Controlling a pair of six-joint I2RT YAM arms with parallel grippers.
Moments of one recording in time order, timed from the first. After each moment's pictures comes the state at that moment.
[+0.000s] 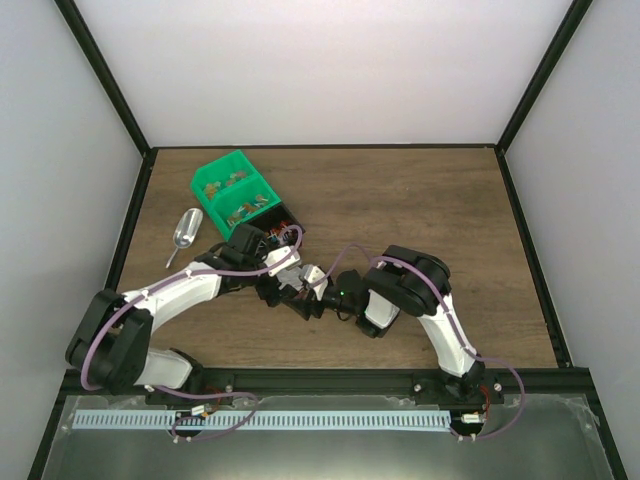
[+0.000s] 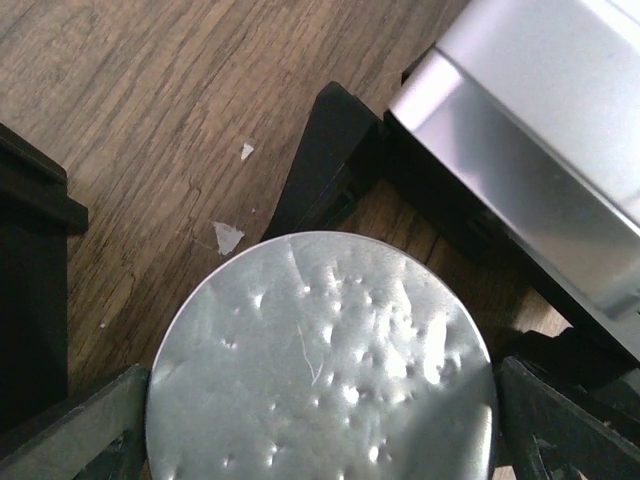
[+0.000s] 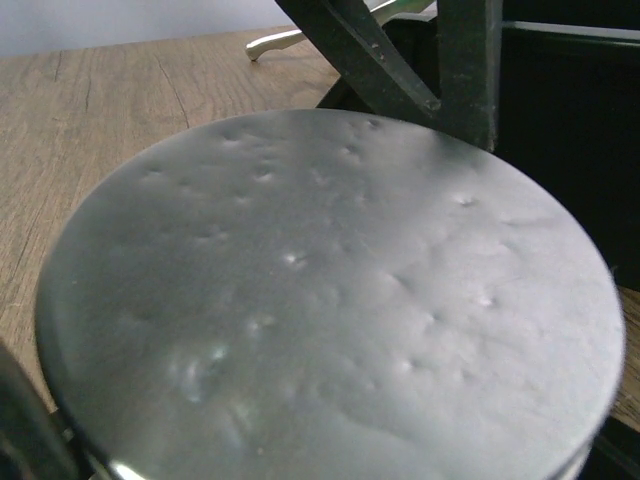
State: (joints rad) left arm -0.52 1.38 0.70 -0.30 0.40 0.45; right arm 0.90 2.18 0.58 1.37 -0.30 -0.07
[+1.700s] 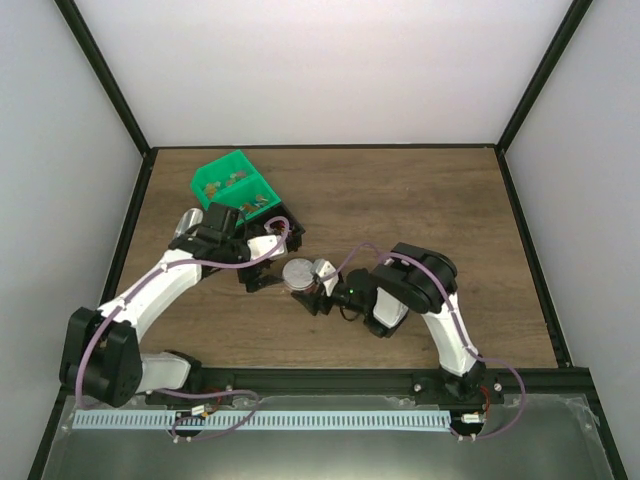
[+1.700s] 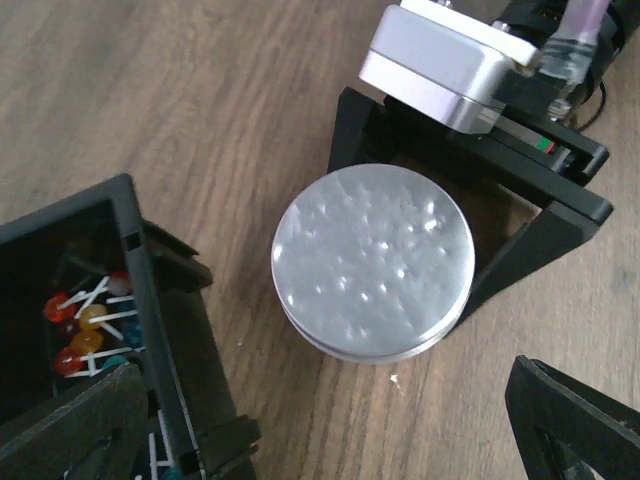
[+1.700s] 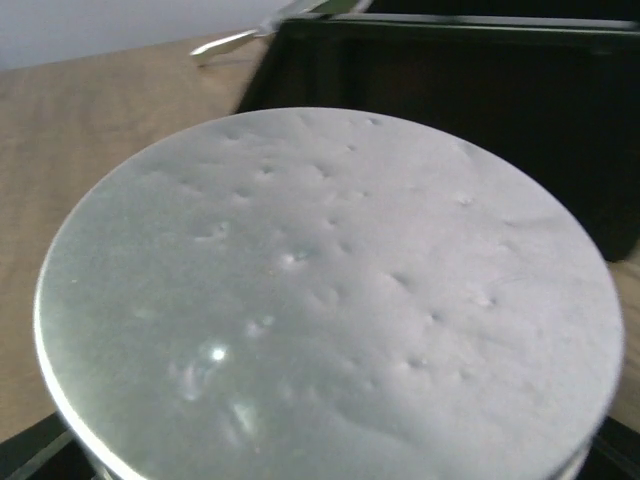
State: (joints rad) left arm -0.37 1.32 0.87 -0.57 0.54 0.89; right arm 0.85 2.16 0.52 1.40 -0.29 -0.03
